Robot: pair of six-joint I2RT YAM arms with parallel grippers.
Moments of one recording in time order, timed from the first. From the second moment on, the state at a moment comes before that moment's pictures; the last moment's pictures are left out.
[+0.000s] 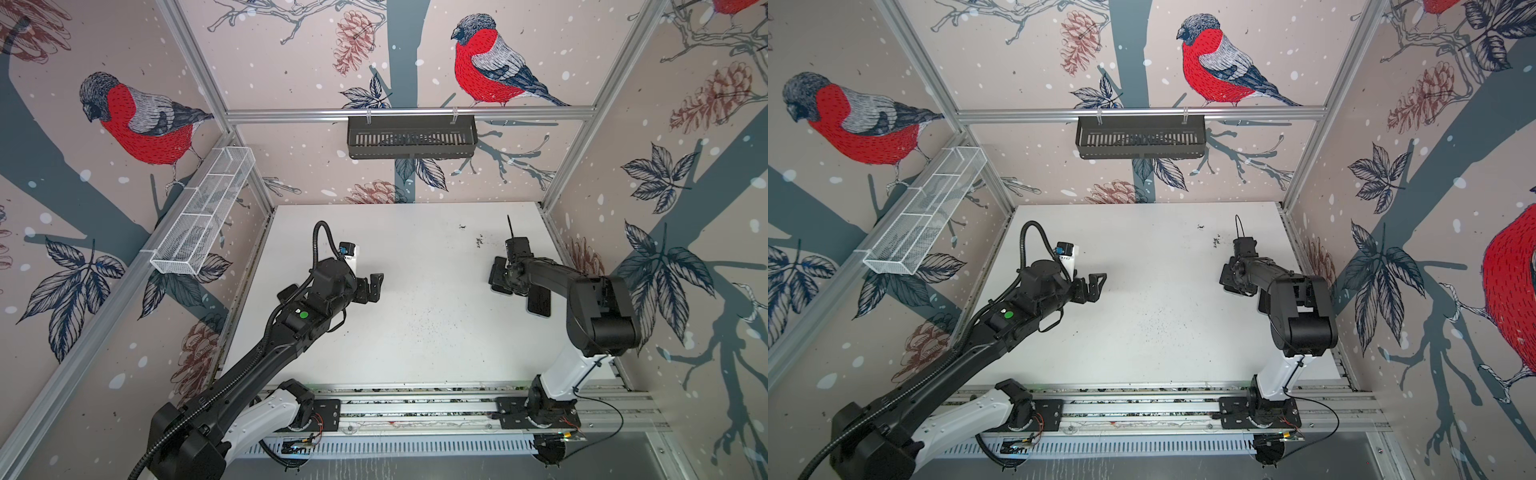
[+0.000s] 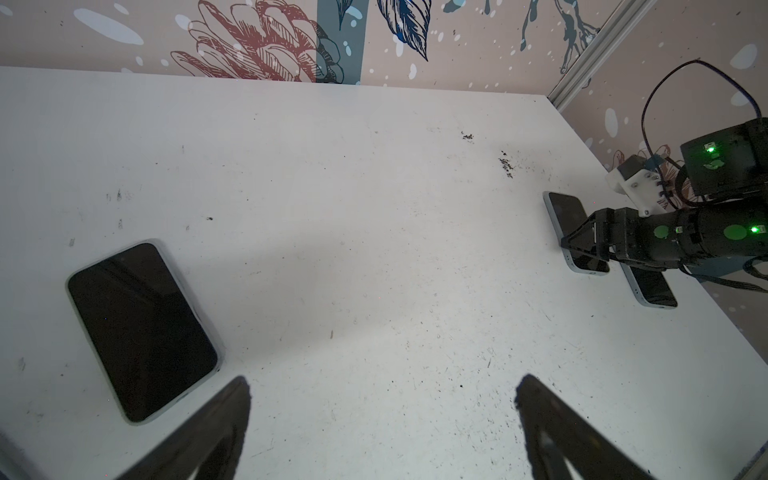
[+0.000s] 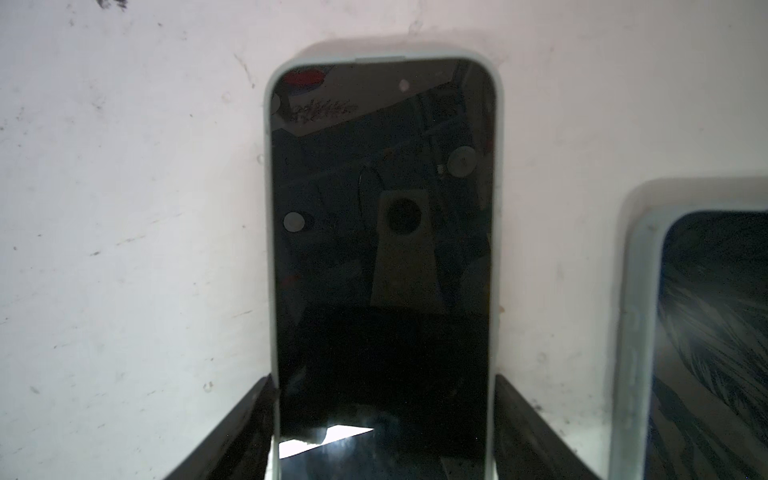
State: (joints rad) left arm -0.55 0.98 0.76 -0.28 -0.04 -0.34; right arm 0.06 1.76 0.97 -0.38 0.05 0.34
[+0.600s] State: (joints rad) left arm -0.55 1.03 0.74 -0.25 -0.02 -0.35; right arm 0.14 1.70 0.95 -0.45 0.01 0.35
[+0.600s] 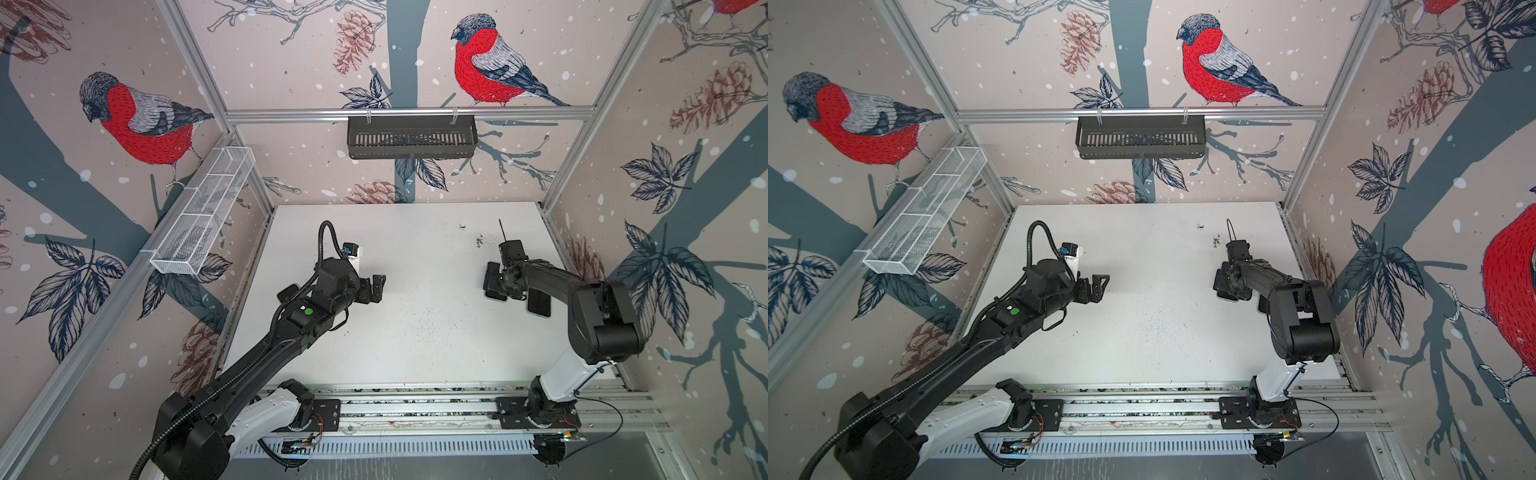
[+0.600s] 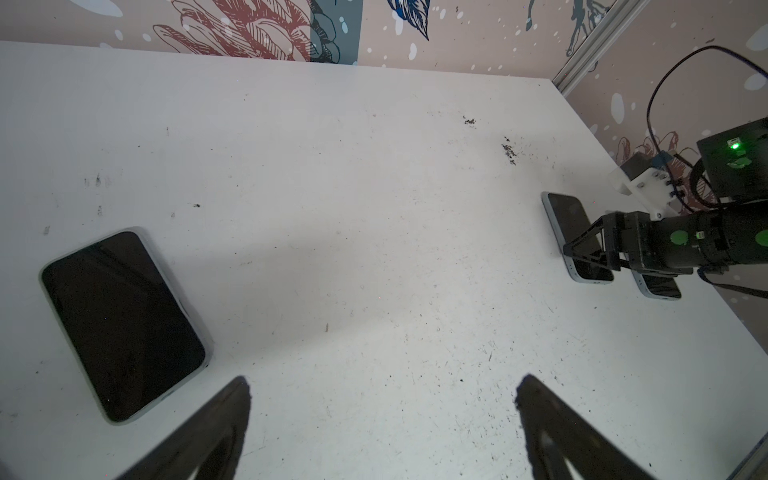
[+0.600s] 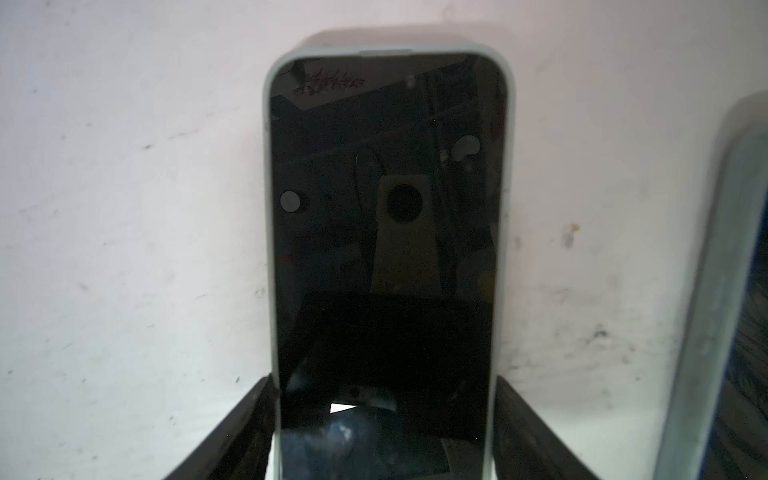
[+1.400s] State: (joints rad) left arm -0.64 1.29 0.65 0.16 0.21 -0.62; right arm 0.41 1.65 0.91 -0.37 -0.03 0.34
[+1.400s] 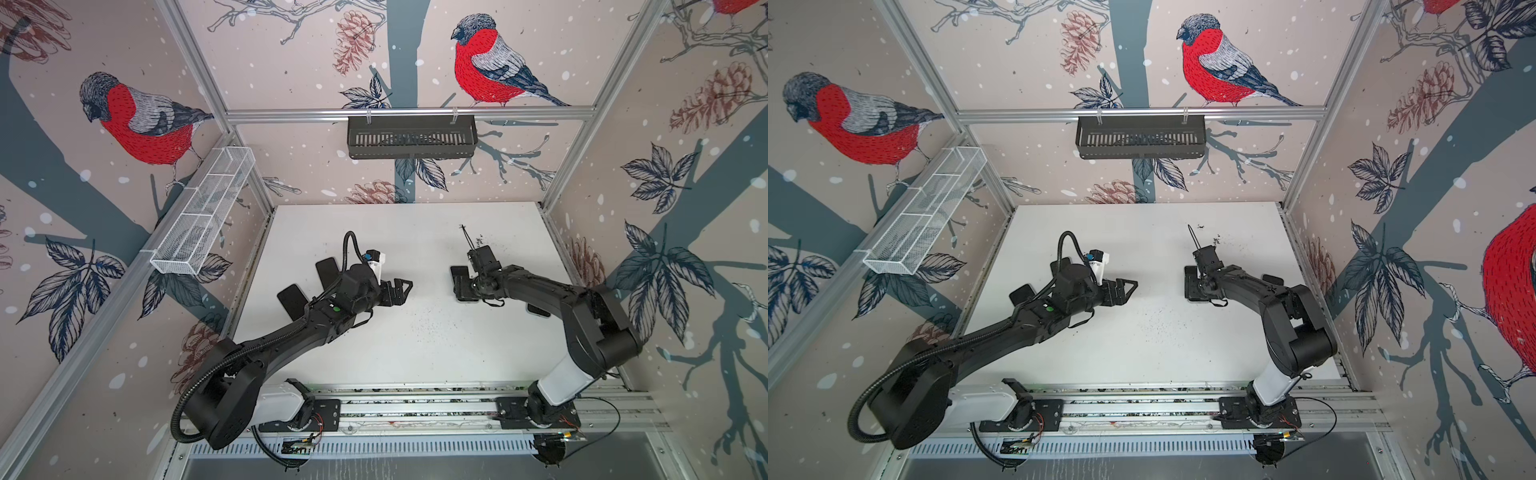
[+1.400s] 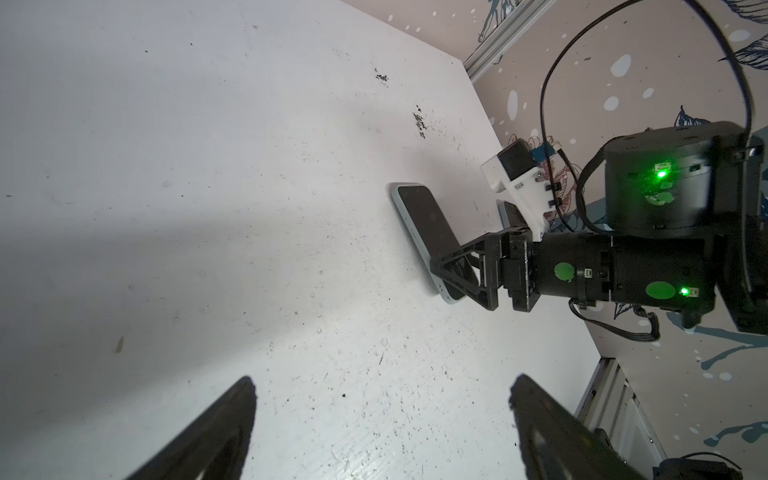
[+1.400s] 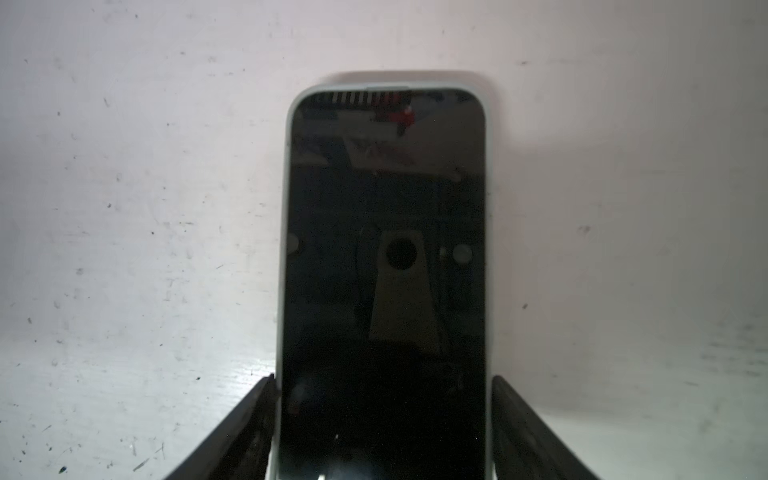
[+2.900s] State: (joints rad) left arm -0.69 1.68 0.56 0.73 0.29 -1.01; right arm 0.73 1.41 0.69 -0.13 -0.19 0.26
